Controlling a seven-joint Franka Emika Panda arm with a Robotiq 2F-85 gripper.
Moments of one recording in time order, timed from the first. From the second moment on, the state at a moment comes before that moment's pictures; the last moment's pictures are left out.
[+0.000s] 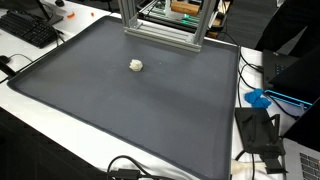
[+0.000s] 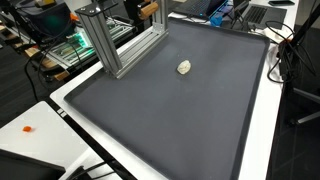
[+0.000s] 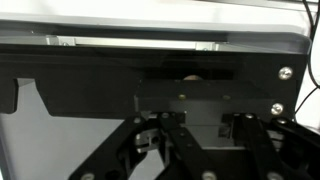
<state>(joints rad) 0.16 -0.63 0.24 -2.51 0.10 1.84 0.22</state>
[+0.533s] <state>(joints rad) 0.14 -0.57 0.22 -2.39 0.03 1.85 0.17</state>
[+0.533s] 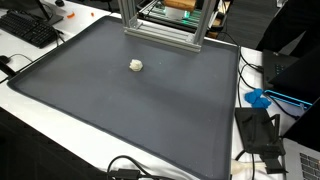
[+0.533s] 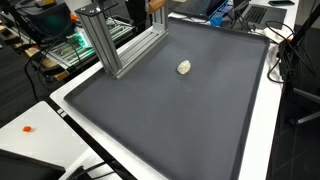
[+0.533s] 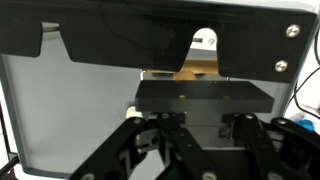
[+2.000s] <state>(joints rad) 0.09 -0.30 0.20 -2.31 -0.04 2.22 0.26</state>
